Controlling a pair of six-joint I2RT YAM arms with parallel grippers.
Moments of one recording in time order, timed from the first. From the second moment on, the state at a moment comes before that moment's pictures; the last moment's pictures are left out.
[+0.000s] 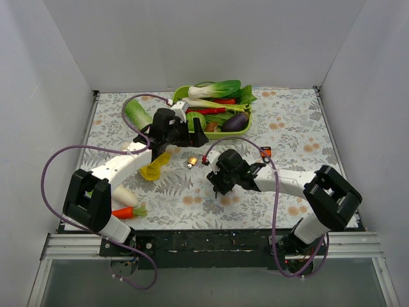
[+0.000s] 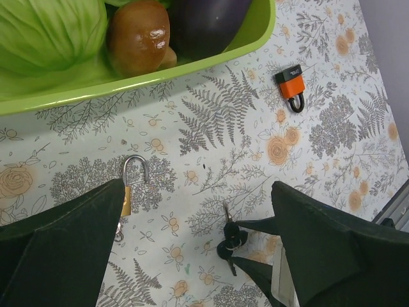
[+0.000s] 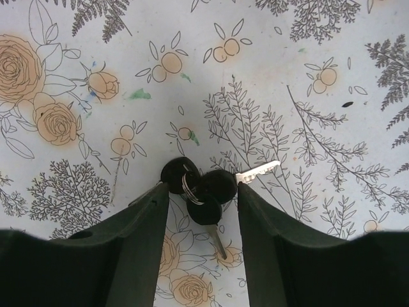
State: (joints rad) left arm -0.49 1.51 1.07 -0.07 0.28 -0.44; right arm 0.88 1.54 0.79 -0.12 -0.09 -0.08
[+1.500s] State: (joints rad) left arm -0.56 1.43 0.88 0.47 1.18 -0.57; right arm 0.76 0.88 0.93 -0.29 -0.22 0.15
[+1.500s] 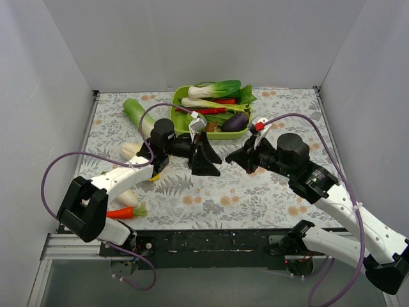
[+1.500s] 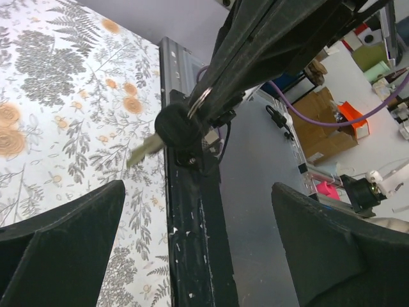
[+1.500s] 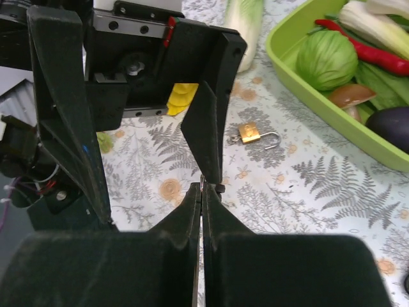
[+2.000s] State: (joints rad) left arm -0.66 1.45 0.88 0.49 1.19 -0.60; right arm 0.73 0.90 0.93 -0.23 -0.41 0.25
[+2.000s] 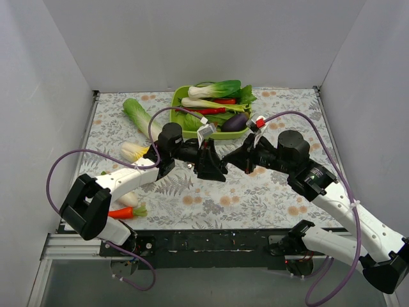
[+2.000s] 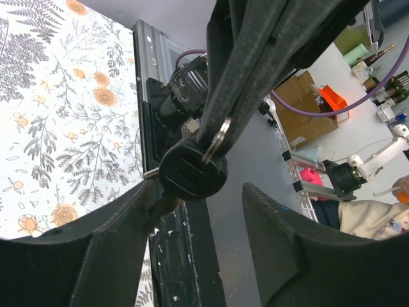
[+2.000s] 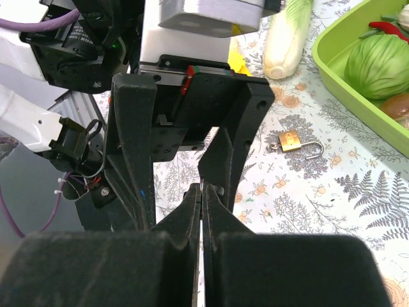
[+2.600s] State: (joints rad) left arm -0.66 1.45 0.90 0.35 1.08 -0.49; right arm 0.66 0.89 0.93 -0.24 -0.44 0.26
